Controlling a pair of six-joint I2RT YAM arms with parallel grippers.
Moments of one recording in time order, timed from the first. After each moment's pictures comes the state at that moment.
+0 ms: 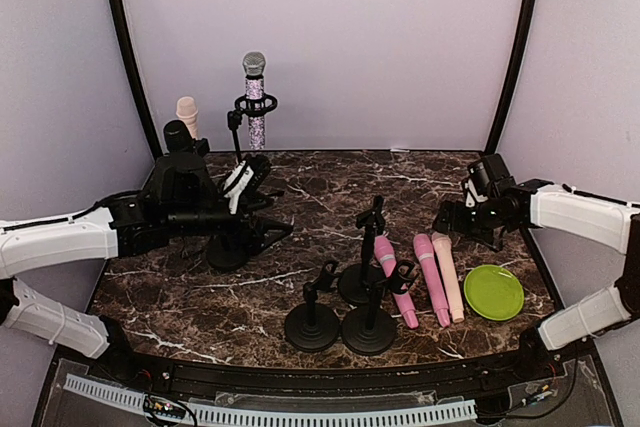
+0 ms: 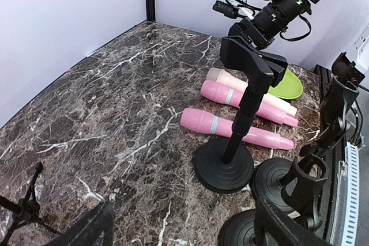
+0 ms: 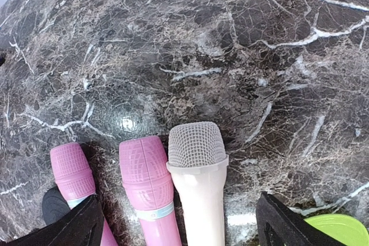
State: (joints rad) left arm -0.81 1.21 0.84 -0.03 0.24 0.06; right arm 0.36 1.32 0.83 -0.50 0.00 0.53
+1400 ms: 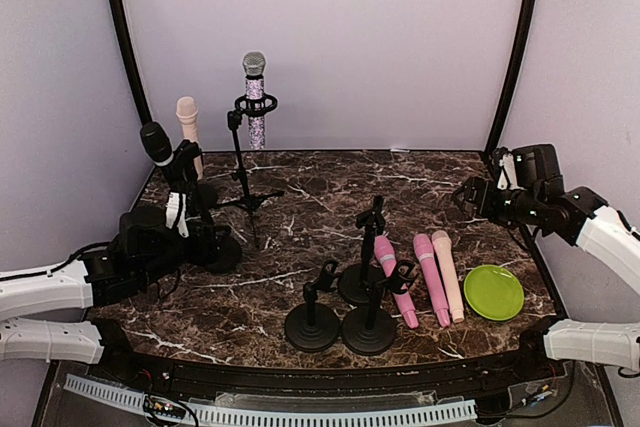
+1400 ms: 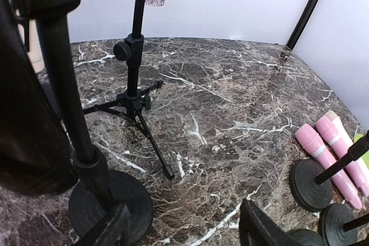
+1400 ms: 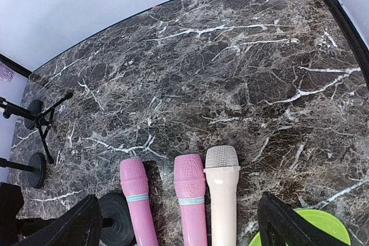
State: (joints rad) left arm -0.75 0.87 0.41 0.08 -0.30 -0.37; right arm 0.36 0.93 0.81 -0.54 0.01 0.52
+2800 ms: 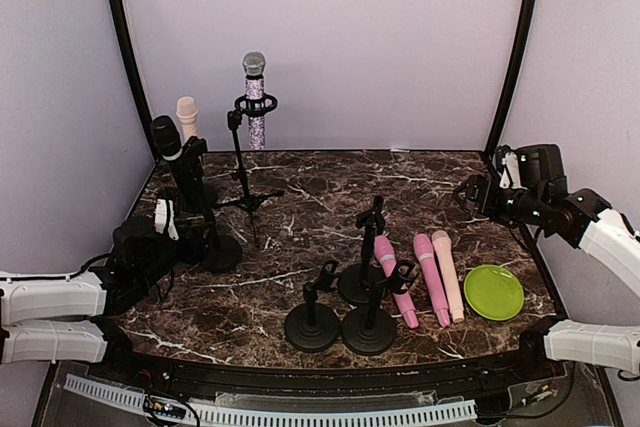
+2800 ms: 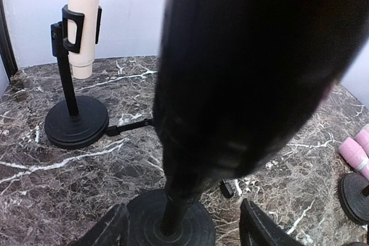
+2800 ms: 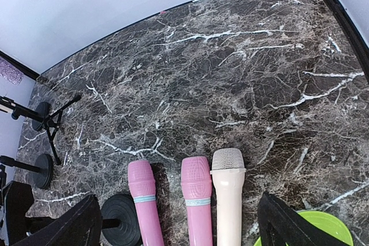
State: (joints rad) left arm -0.54 0.95 0.22 0.46 -0.21 -0.23; right arm 0.36 0.90 0.81 -0.53 -0.01 0.53
